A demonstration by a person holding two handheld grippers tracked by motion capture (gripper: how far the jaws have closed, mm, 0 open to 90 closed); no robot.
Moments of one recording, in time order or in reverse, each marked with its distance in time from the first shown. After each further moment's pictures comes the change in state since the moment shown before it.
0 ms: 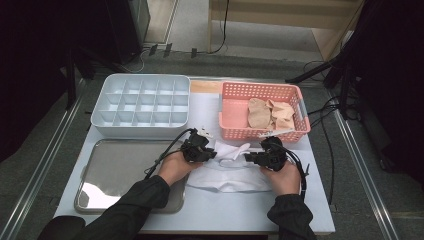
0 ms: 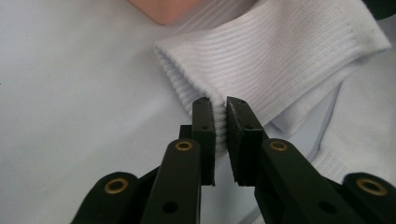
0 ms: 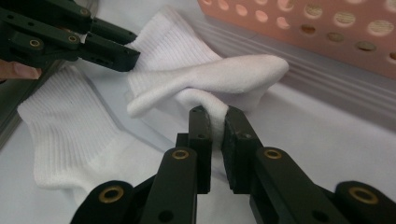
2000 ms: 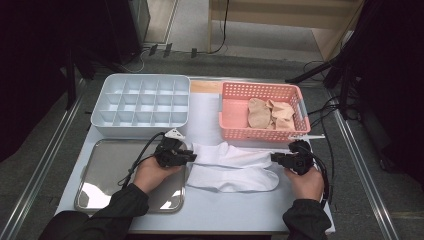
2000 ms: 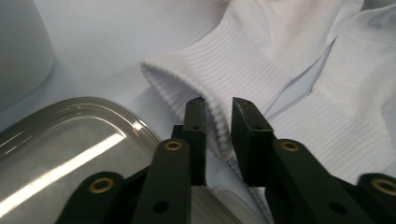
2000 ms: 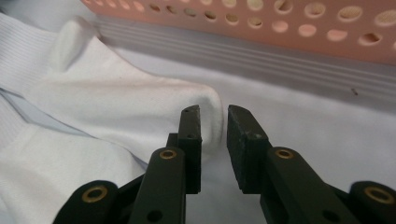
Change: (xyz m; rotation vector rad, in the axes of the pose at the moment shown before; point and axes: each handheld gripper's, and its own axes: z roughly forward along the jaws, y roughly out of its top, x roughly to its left) left arm 0.024 -0.044 -0.058 -0.081 -0.018 -0.124; right arm -0.051 -0.030 -0.039 -0.068 -0.167 0.146
